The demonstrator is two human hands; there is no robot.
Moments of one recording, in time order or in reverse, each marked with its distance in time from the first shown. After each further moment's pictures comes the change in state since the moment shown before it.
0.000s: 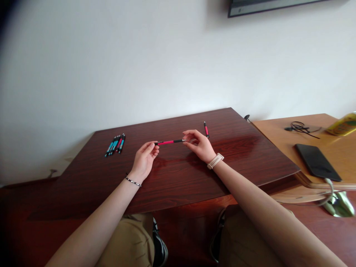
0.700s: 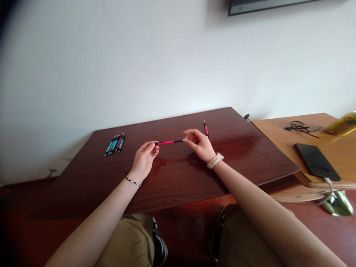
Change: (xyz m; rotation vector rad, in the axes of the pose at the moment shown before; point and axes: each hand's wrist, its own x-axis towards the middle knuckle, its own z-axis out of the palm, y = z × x) left_hand -0.001 0.001 0.001 0.014 -0.007 -0.002; right_hand 0.000 -0.004 0.001 0.003 0.033 0.014
